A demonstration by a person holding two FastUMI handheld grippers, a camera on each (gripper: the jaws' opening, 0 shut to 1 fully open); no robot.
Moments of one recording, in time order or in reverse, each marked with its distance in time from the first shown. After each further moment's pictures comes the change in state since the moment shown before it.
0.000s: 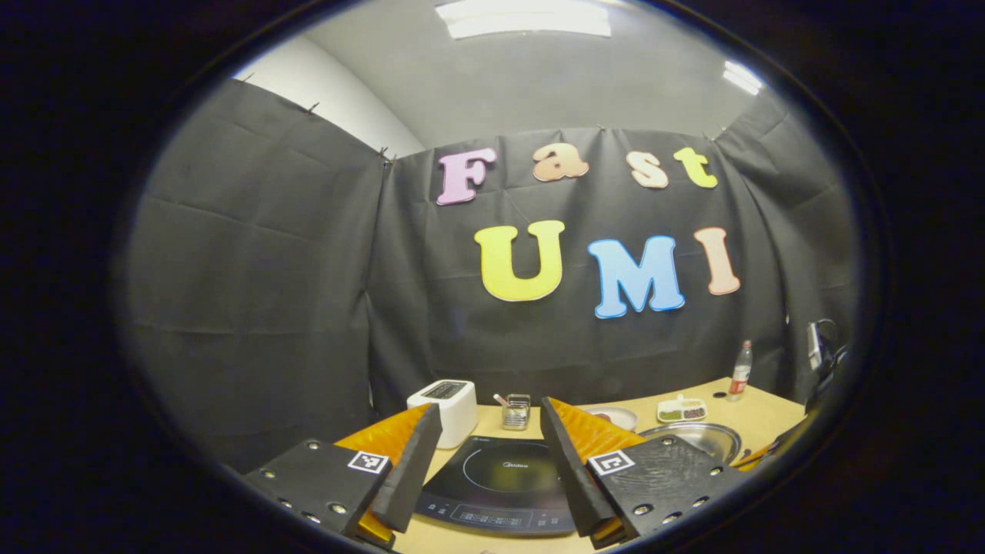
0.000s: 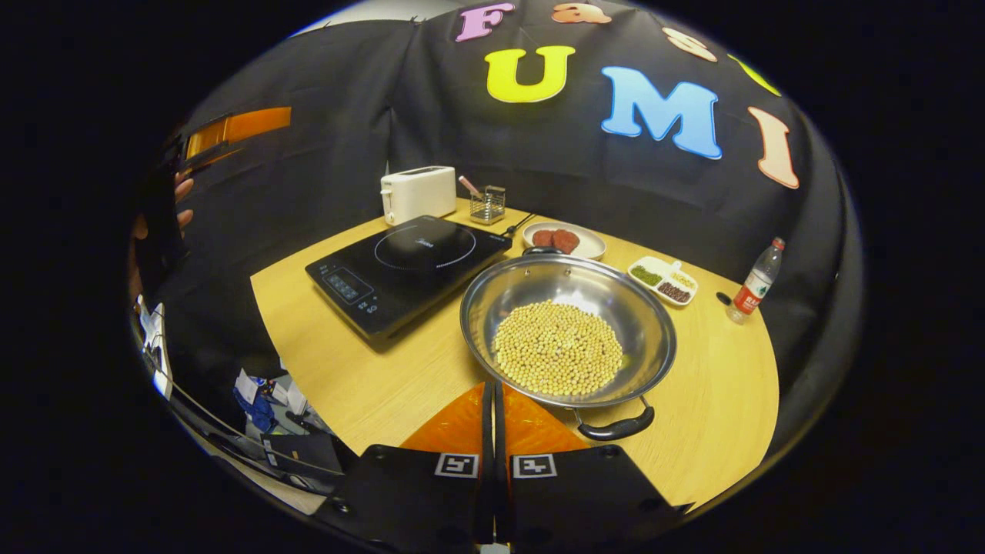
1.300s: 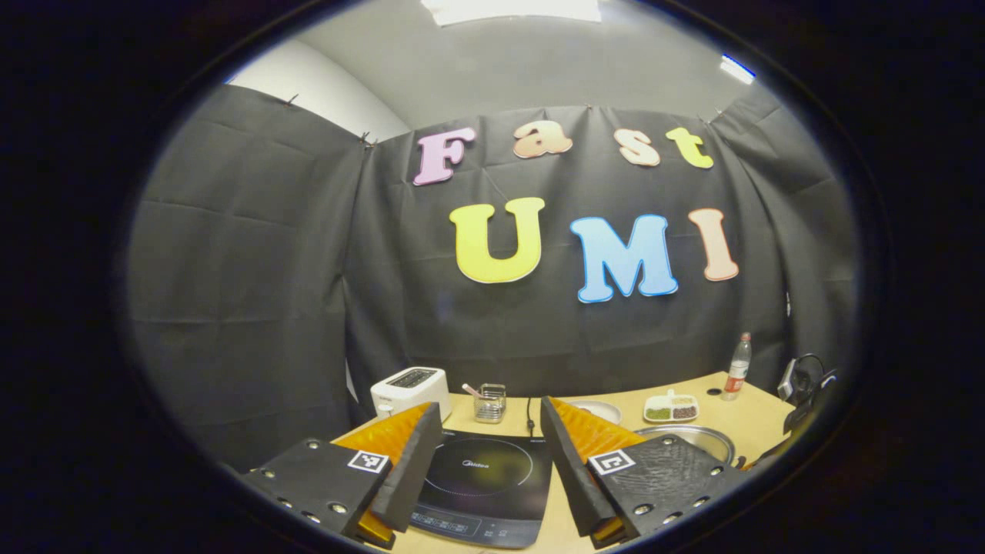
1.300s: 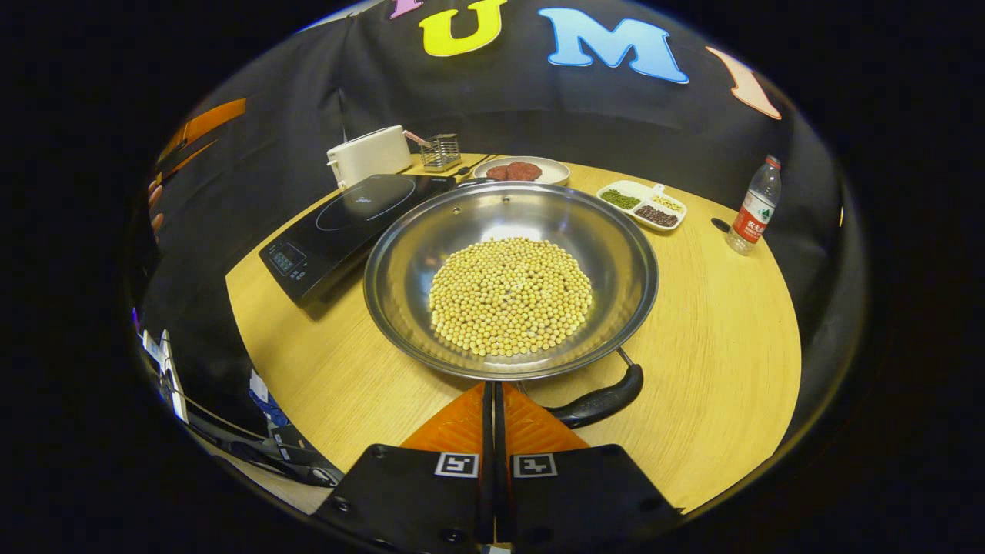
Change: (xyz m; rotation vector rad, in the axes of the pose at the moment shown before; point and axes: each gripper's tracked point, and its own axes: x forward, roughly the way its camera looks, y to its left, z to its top) left arm 0.049 -0.086 -0.020 0.009 0.057 -0.030; right arm 0.029 -0.088 -0.047 0.149 0.166 -0.015
